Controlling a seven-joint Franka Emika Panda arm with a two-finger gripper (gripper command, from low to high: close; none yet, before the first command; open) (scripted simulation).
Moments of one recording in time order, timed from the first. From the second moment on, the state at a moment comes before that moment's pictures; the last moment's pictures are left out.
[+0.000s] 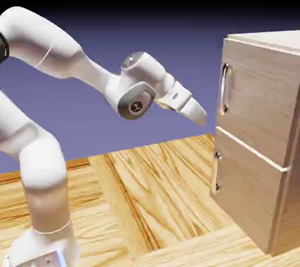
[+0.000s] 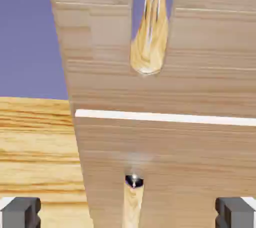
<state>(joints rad) 0.10 -0.50 -0.09 -2.80 0.12 3.02 0.66</state>
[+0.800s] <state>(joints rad) 0.85 0.10 -0.86 -2.71 1.16 2.85 -0.06</state>
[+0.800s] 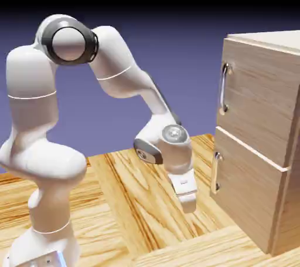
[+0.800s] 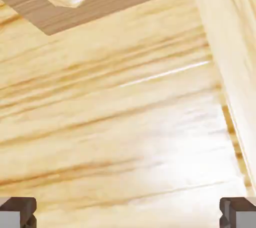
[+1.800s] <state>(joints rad) 1.80 0.85 -1.82 -2.59 2.47 2.63 -0.95</state>
